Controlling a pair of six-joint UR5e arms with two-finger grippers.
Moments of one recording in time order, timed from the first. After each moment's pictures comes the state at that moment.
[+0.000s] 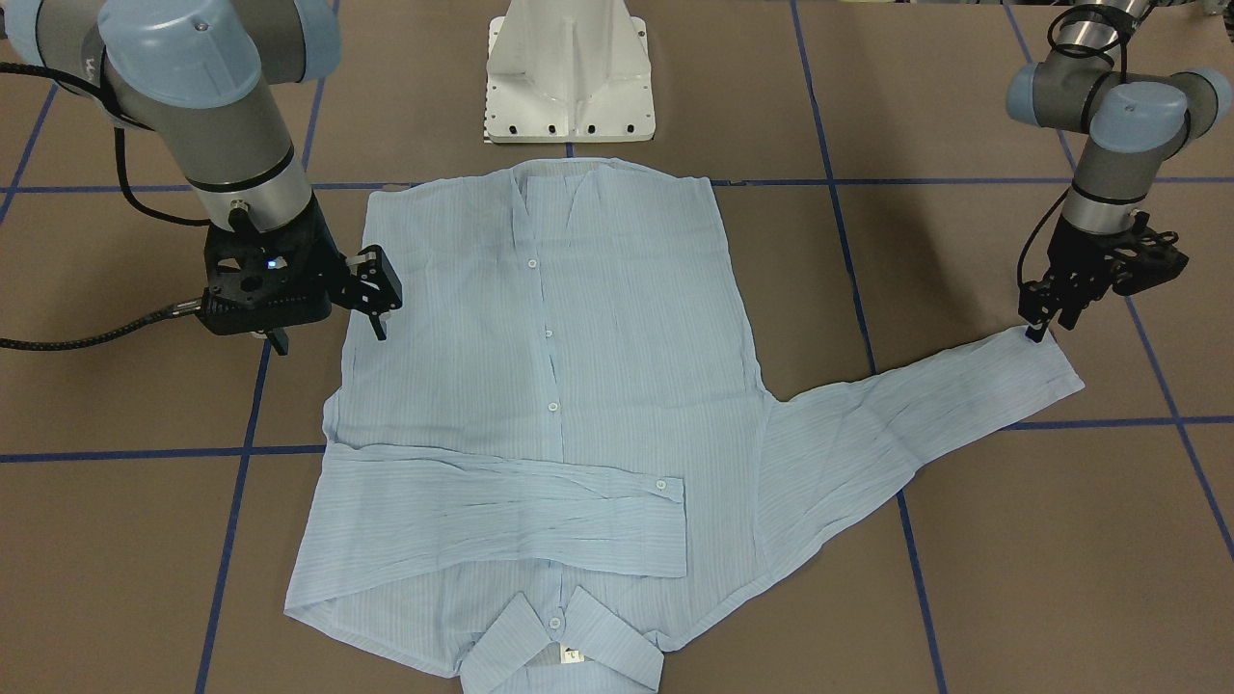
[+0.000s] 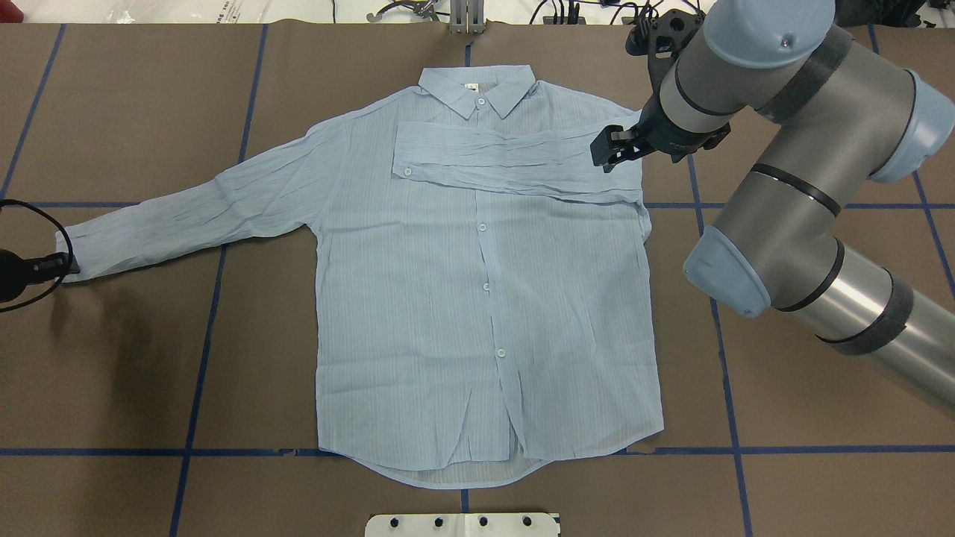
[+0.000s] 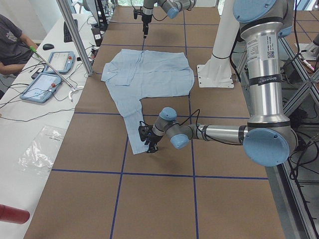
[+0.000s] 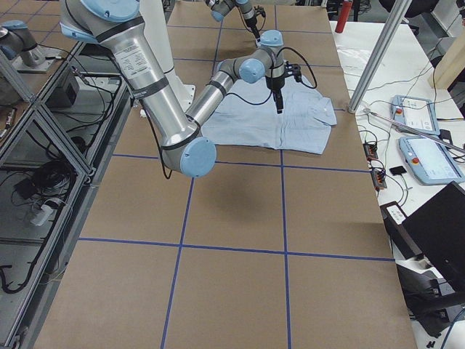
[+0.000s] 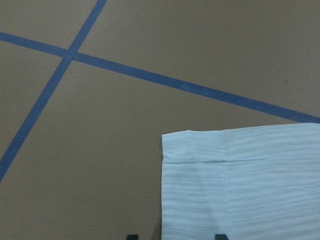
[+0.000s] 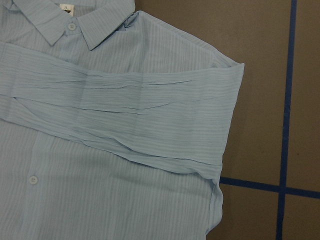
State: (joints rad) left arm -0.81 -1.41 -1.61 -2.43 -1.69 -1.29; right arm 0.83 -1.01 1.85 -1.68 1.94 0.83
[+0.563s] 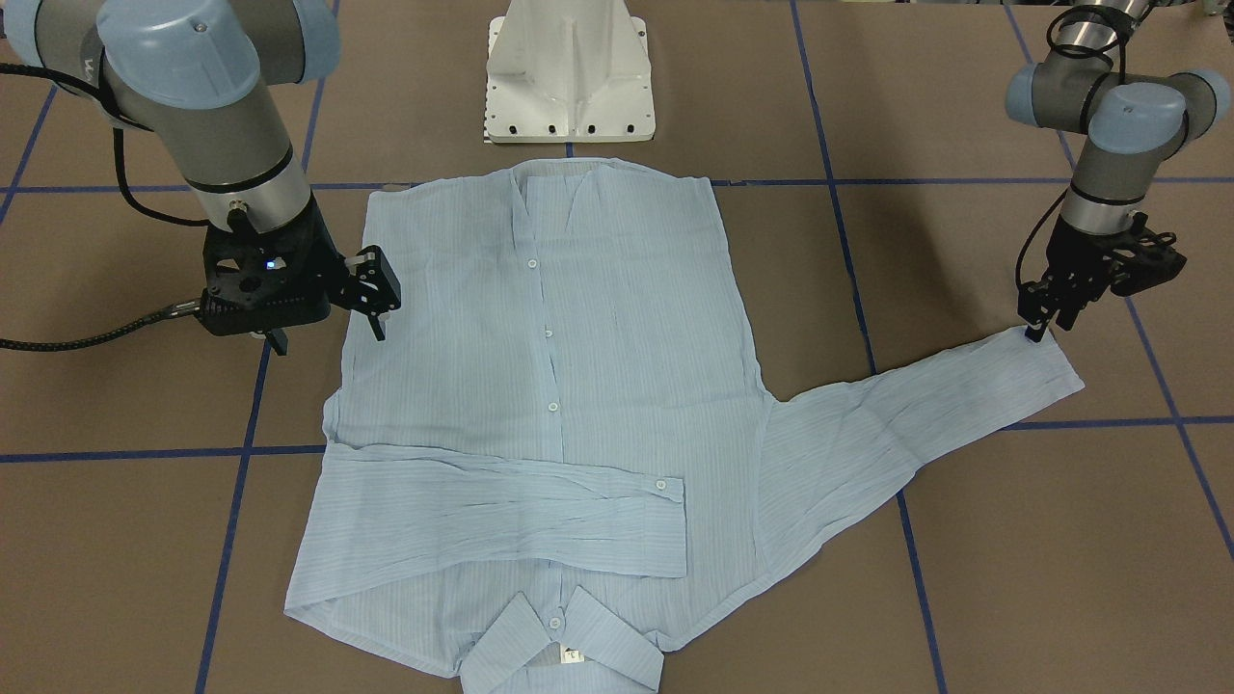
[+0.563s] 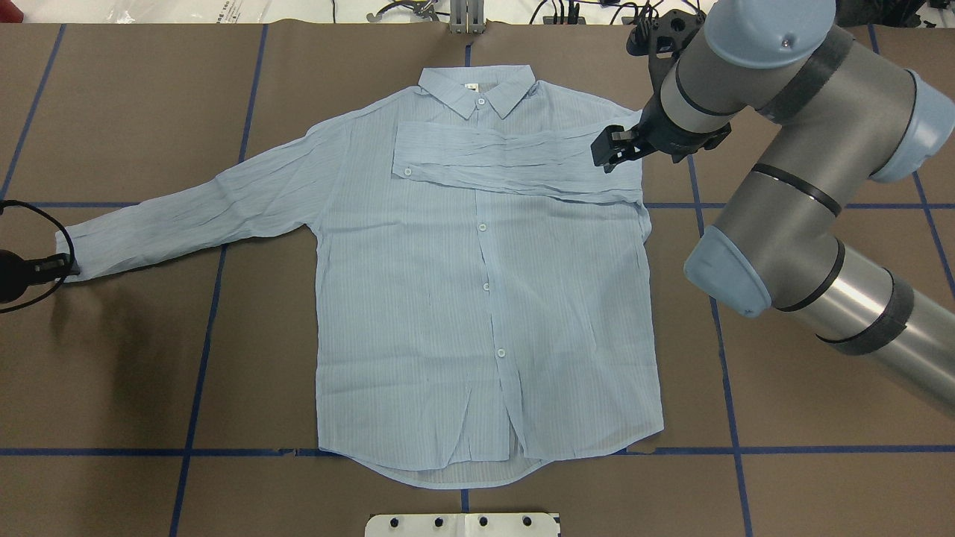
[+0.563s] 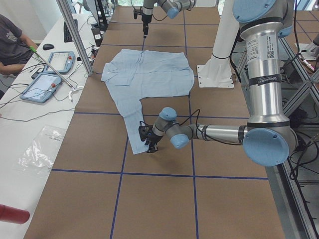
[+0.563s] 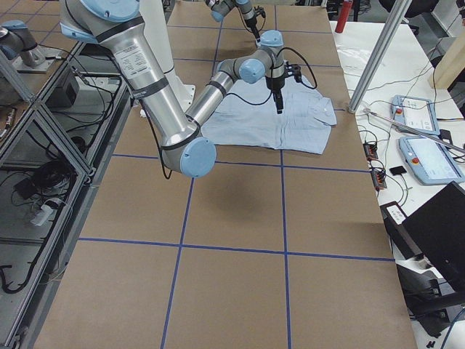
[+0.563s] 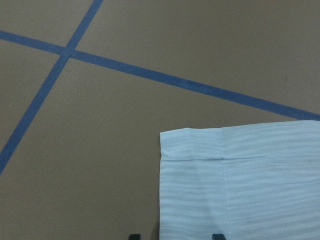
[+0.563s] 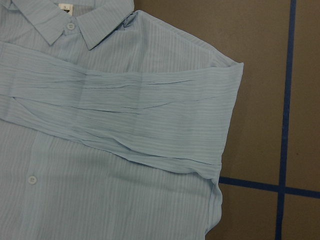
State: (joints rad) left arm -0.80 -1.41 -1.61 -2.43 -1.69 -1.29; right arm 0.83 -1.01 1.85 -1.68 1.94 0.83
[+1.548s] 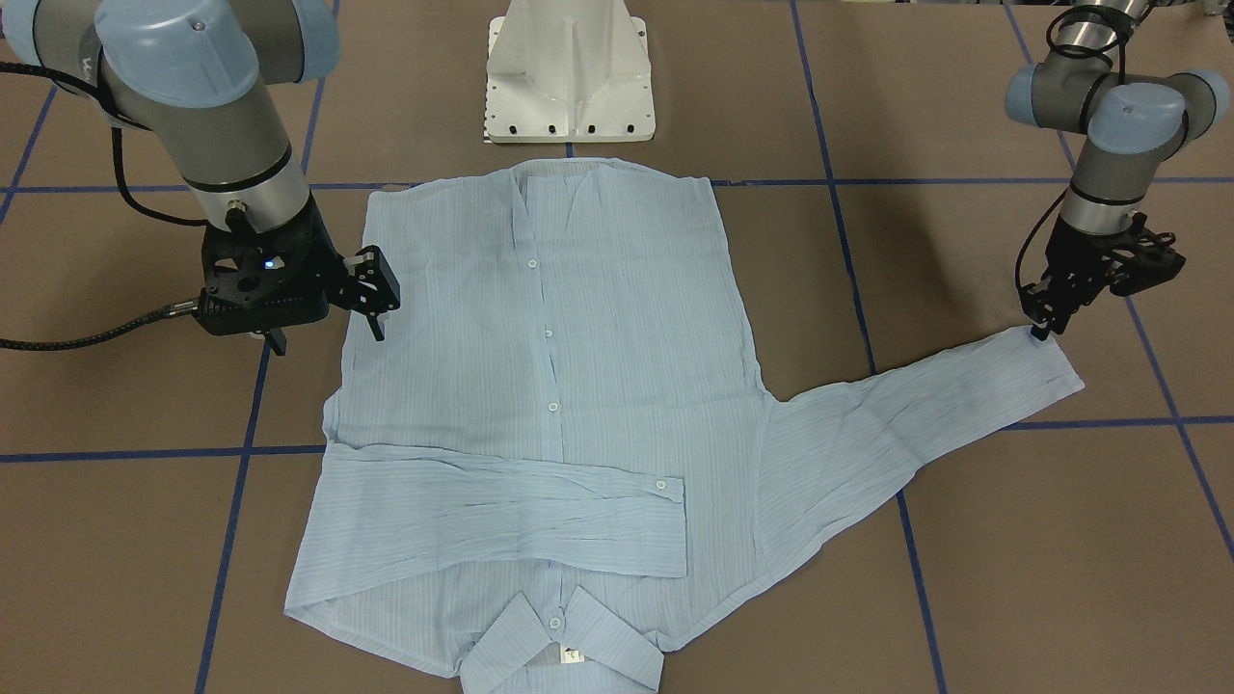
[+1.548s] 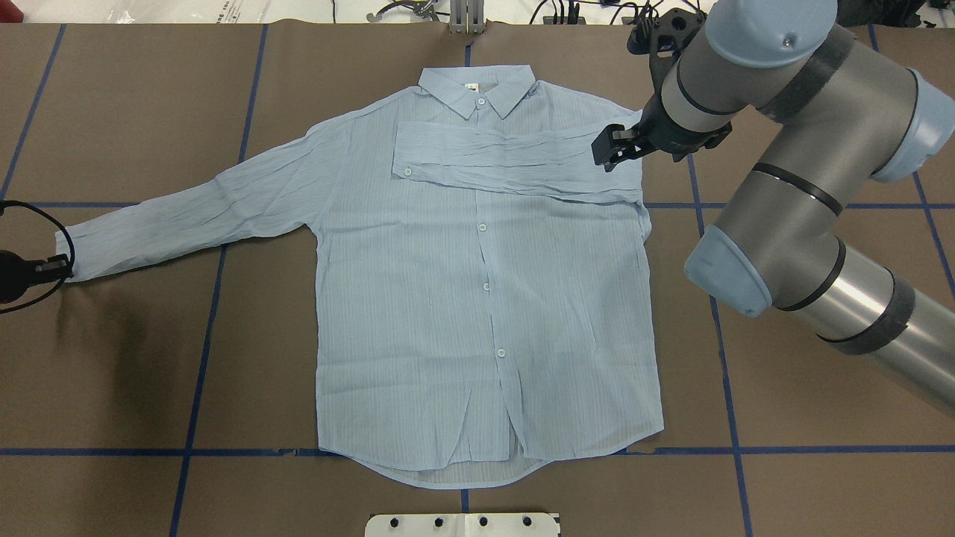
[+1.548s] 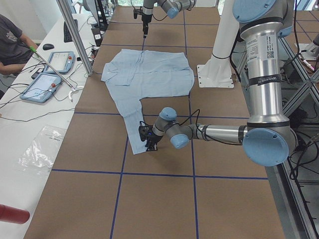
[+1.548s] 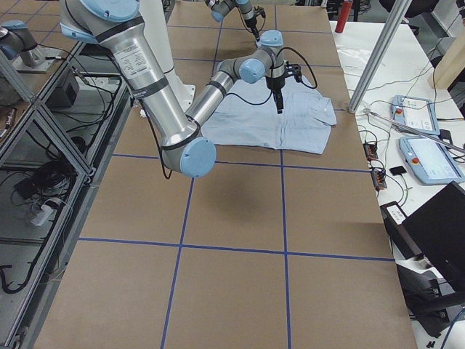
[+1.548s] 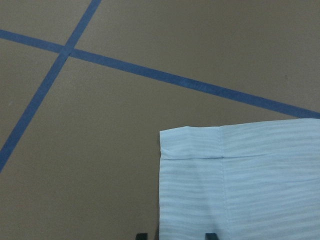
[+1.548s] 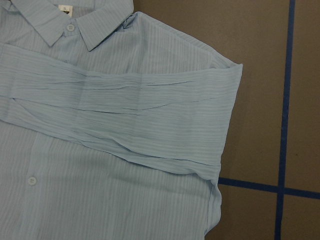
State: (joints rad) left arm -0.80 -1.41 -1.61 -2.43 -1.69 -1.29; right arm 0.83 -1.01 1.85 -1.68 1.94 0.83
